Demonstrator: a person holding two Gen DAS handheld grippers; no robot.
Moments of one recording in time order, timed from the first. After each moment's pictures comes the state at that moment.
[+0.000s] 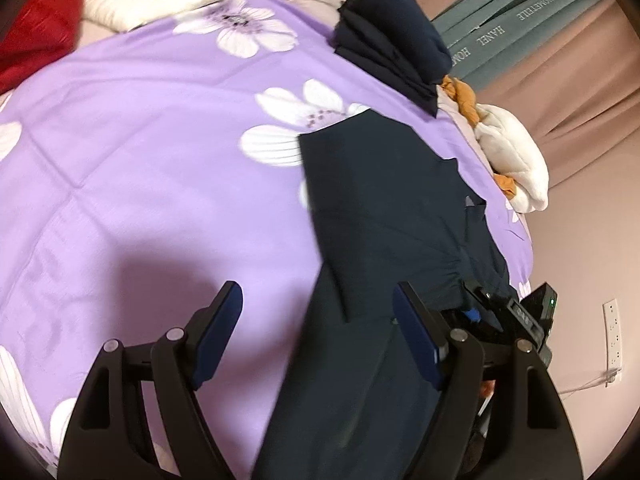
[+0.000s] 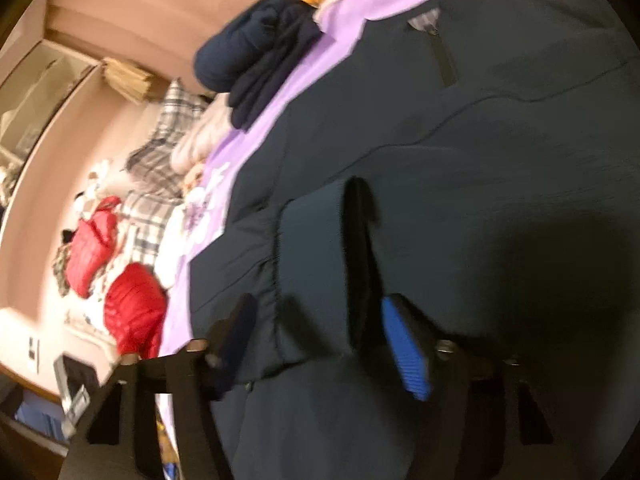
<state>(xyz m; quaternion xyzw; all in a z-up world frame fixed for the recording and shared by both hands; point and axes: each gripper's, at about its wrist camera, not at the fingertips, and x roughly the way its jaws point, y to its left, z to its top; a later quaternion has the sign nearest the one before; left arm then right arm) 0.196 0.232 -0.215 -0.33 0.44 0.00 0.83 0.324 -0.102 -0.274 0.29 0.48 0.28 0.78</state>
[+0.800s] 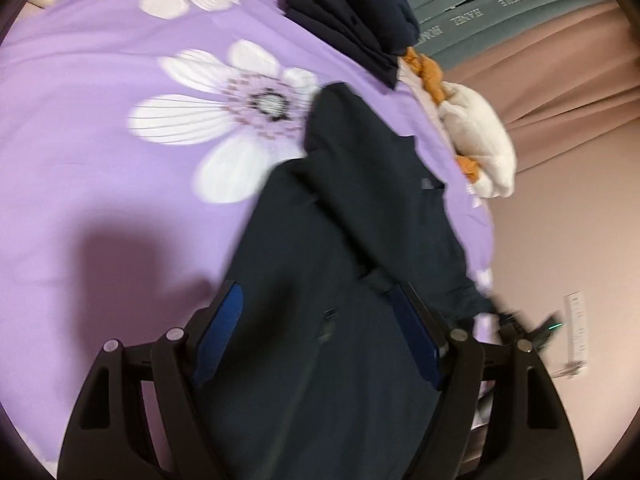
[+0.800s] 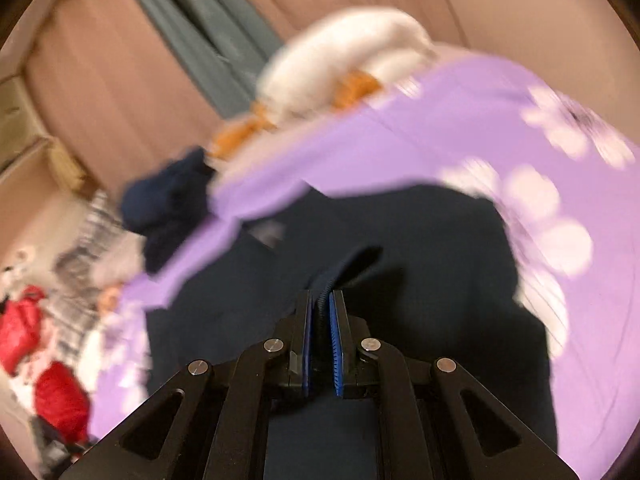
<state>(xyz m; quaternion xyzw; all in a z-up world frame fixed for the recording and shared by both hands) 0.254 0.197 -0.224 -0.39 0.45 -0.10 0.80 0.309 -0.291 -0.205 0.25 0.35 0.04 0.90</state>
